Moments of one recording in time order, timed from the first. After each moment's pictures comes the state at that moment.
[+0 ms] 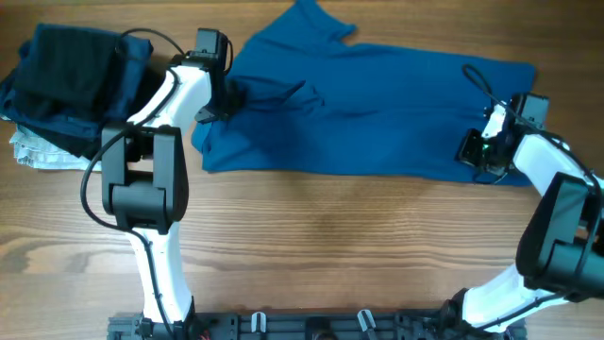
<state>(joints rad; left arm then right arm) -0.14 2.22 1.64 -0.77 -0.05 -0.43 -0.32 1.82 0.99 -0.47 -0.17 0.13</state>
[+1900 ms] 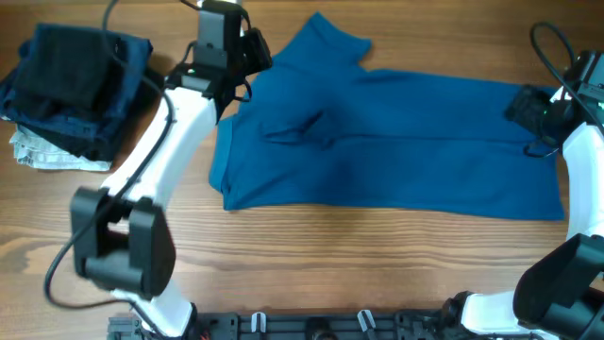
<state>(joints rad) -0.27 1.85 1.48 -0.31 0.05 -0.53 -0.39 1.61 1.30 -0.75 0.10 0.21</state>
